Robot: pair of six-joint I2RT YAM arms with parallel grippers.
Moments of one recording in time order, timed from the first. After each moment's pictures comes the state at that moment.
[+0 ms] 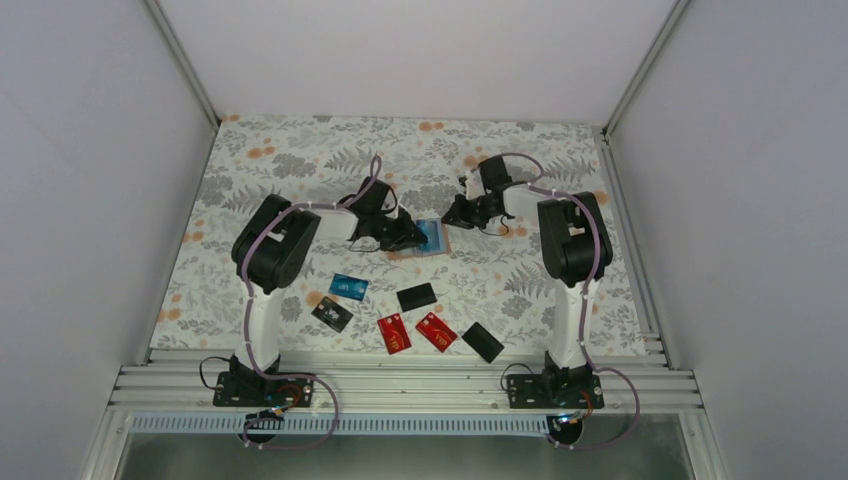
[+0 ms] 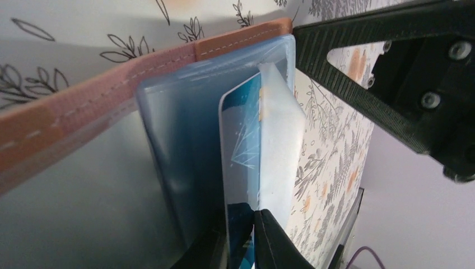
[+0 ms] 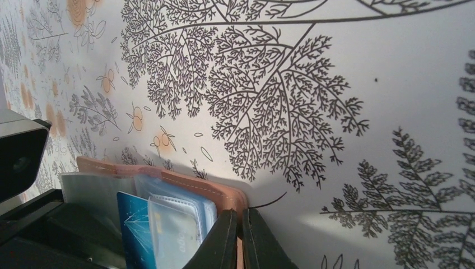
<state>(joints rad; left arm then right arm) -0.50 2.11 1.18 0.01 0.75 -0.82 0.28 2.12 1.34 -0.35 -0.63 0.38</state>
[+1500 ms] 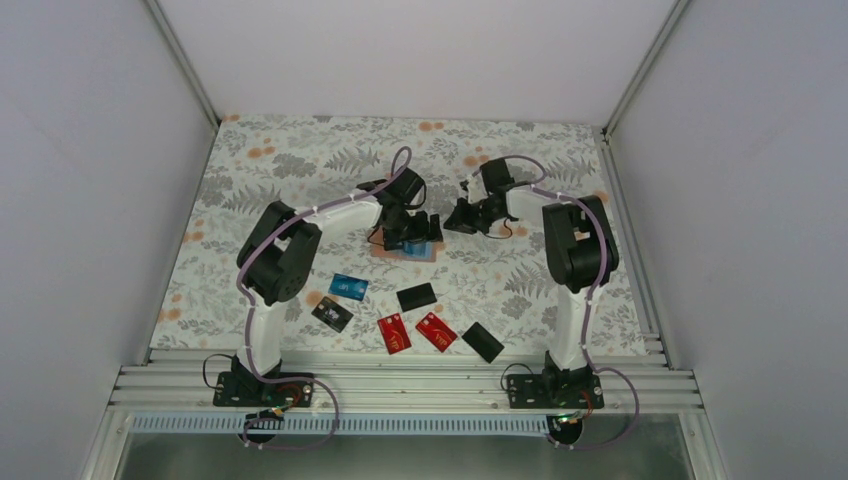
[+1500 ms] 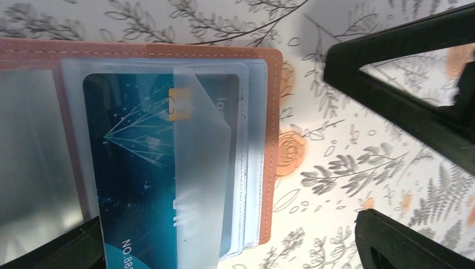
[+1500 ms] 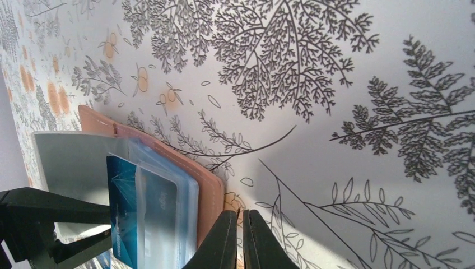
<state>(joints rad) -0.65 2.05 1.46 -0.55 0.33 -0.74 0.28 2.06 1.30 -0.41 -0.63 0.39</state>
